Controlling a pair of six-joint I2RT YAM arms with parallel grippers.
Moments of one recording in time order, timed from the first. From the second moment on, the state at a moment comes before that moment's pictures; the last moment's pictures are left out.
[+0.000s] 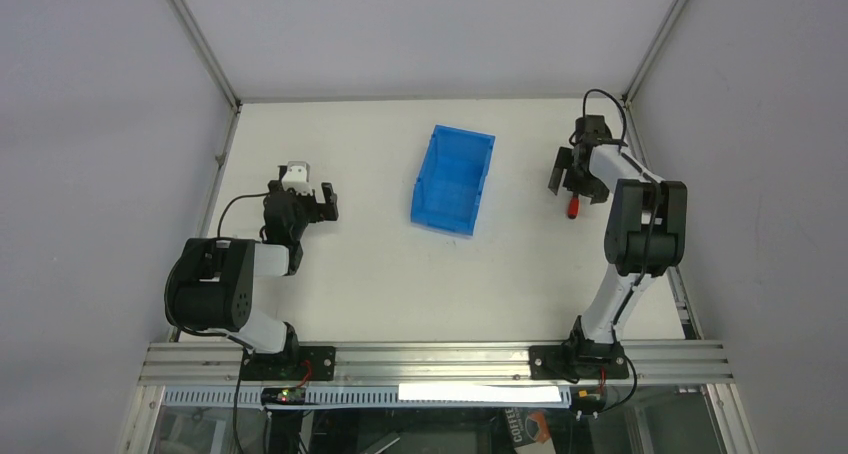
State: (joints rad) left arm -0.04 1.52 0.38 0.85 0.00 -0.04; right arm -0.03 1.85 1.30 -0.59 0.21 0.23
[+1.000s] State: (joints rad) left arm -0.04 1.52 0.38 0.85 0.00 -0.04; right arm -0.06 1.73 1.38 -0.77 0.16 0.23
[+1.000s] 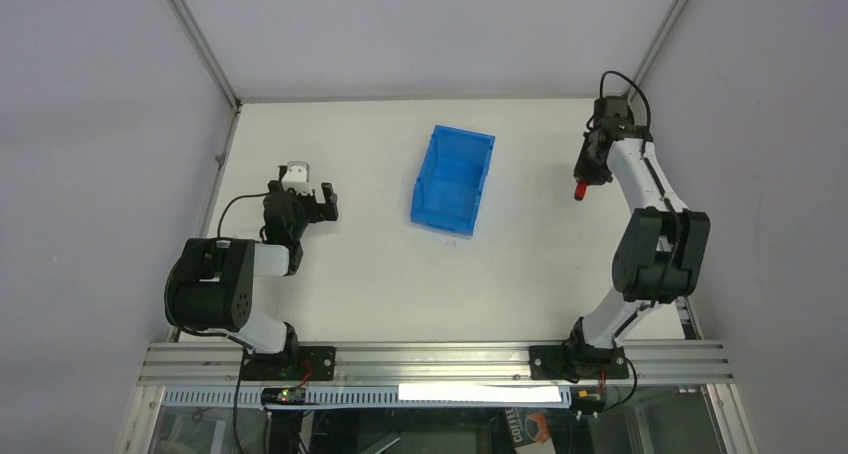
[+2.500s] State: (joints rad) left arm -0.04 1.52 0.38 0.85 0.00 -0.04; right arm 0.64 2.01 1.58 -0.58 0.26 0.49
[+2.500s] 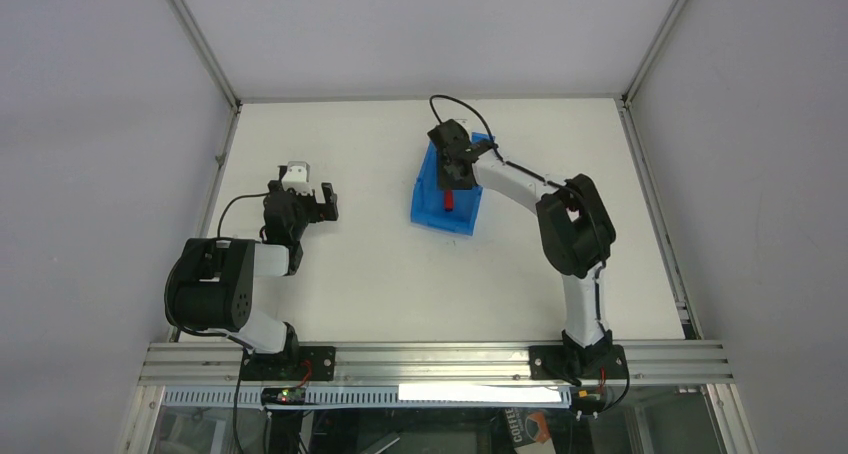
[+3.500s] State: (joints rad) left arm -0.04 1.52 0.38 0.85 0.00 -0.04; right arm 0.60 1.68 1.58 -0.58 0.45 0.38
